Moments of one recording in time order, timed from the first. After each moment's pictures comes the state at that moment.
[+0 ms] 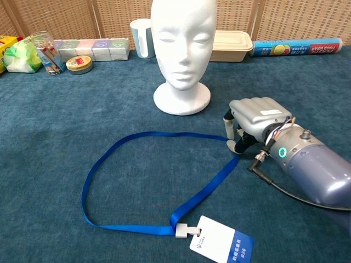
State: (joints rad) left arm -0.32 -1.23 -0.08 -1.80 1.21 1.21 0.22; right arm 0.63 -1.96 0.26 -1.40 -0.88 1.22 -0.91
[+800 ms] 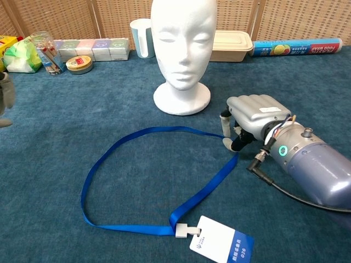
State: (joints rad) left arm -0.39 -1.26 -0.11 -1.80 1.17 1.17 0.35; right arm 0.64 -1.94 0.25 -1.44 -0.90 1.24 -0.87
